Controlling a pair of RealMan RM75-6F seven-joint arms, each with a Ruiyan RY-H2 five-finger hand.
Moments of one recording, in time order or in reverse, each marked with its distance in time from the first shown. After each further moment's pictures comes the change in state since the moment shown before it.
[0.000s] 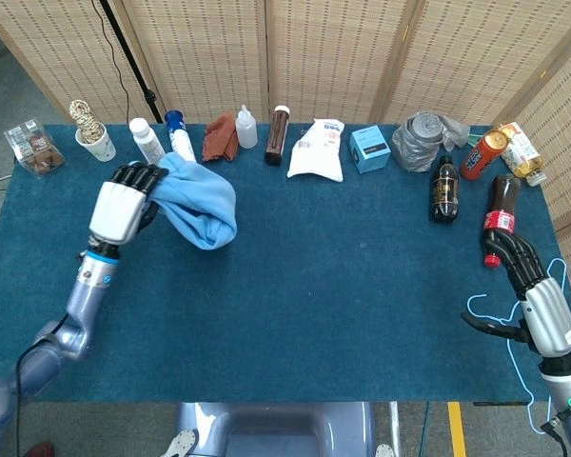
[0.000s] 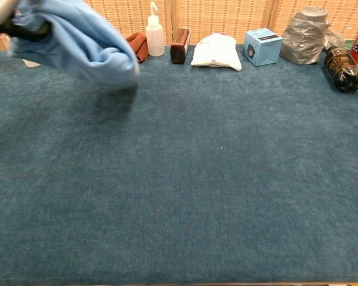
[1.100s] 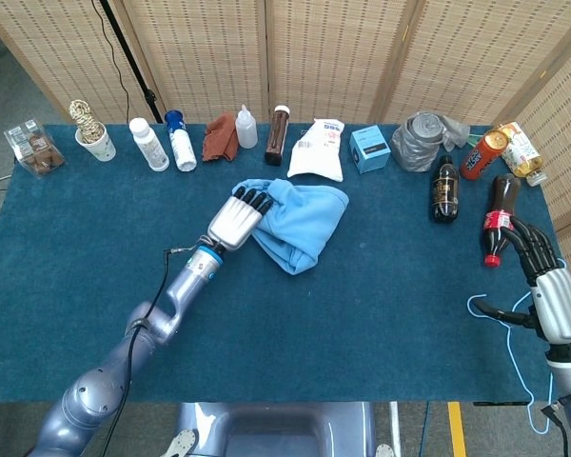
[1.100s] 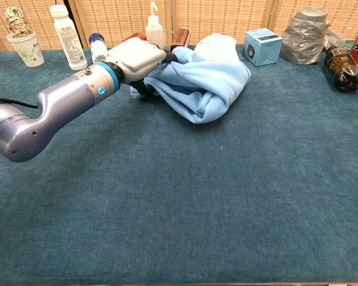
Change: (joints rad) left arm -0.360 -0.382 0.002 0.366 0.014 -0.508 0.120; right arm 0.015 -0.021 0.027 0.064 0.092 -0.057 0.007
